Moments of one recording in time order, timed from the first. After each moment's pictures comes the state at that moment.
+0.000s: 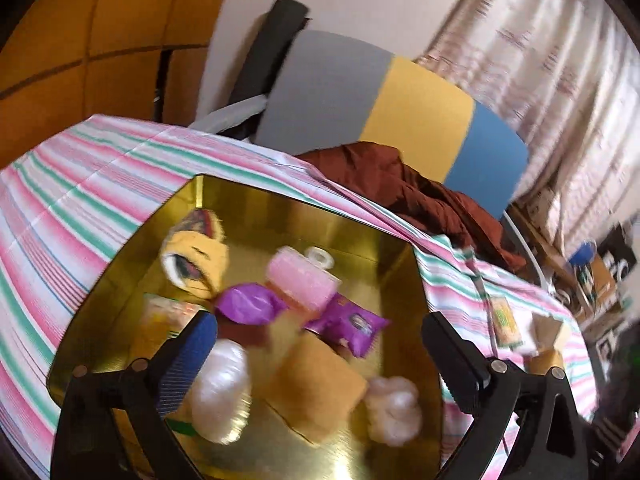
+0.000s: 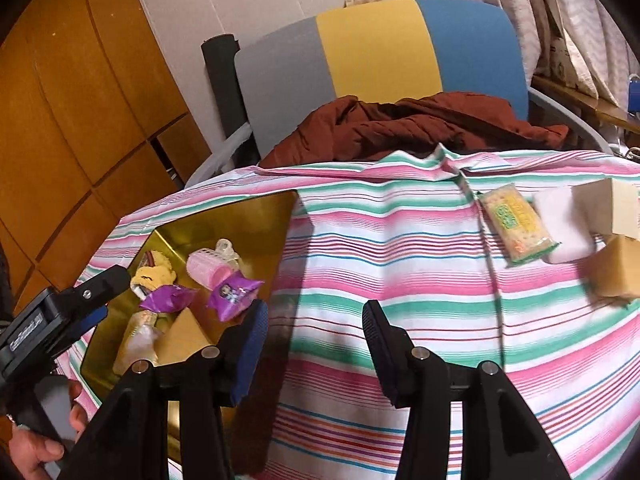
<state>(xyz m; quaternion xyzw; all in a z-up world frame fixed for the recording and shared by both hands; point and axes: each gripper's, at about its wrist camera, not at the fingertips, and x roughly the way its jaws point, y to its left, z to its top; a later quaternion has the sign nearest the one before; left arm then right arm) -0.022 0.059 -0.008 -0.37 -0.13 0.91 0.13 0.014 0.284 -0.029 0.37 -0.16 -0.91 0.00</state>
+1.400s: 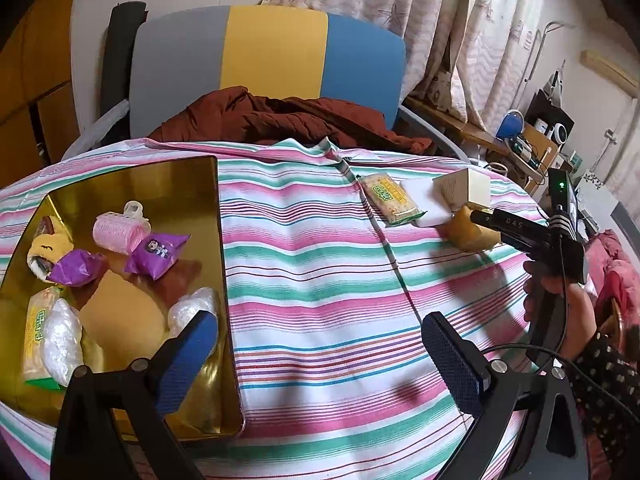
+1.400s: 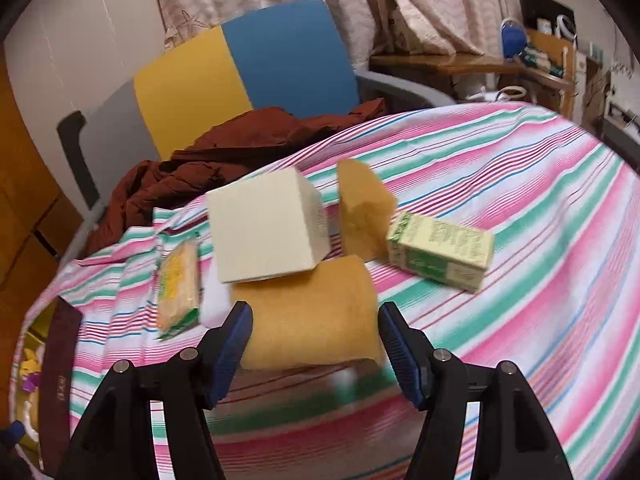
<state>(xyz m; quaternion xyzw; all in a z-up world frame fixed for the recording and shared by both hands) 0.051 0.196 -0.019 -0.40 0.03 0.87 0.30 0.071 0.540 -0.065 0.34 -0.23 -0.89 -0.19</state>
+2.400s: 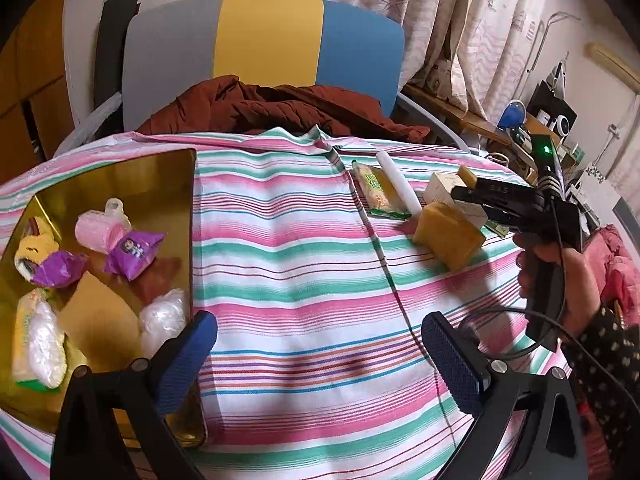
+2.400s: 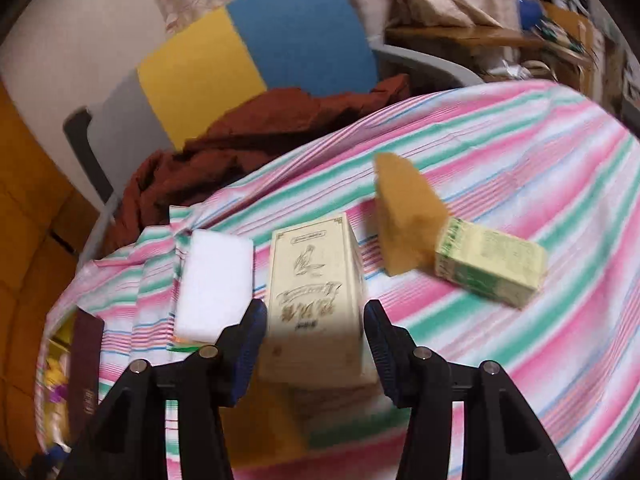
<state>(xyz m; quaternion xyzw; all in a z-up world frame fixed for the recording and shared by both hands) 0.048 0.222 -0.020 -0.42 0.04 0.86 0.30 0.026 0.547 -0.064 0.38 -0.25 -0.88 -0.15</state>
